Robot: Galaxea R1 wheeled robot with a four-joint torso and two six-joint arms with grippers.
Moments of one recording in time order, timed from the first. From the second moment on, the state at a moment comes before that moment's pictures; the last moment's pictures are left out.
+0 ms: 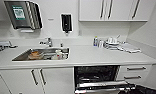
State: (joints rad) left arm 0.67 1.62 -0.79 0.10 0.22 -0.13; right arm -0.62 2.28 -1.66 -0.36 -0.66 2.08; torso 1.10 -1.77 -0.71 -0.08
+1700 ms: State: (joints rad) left arm 0.71 1.69 -0.80 0.10 0.25 -0.13; right arm -0.77 2.38 -1.79 -0.38 -0.43 2.07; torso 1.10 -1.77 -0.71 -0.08
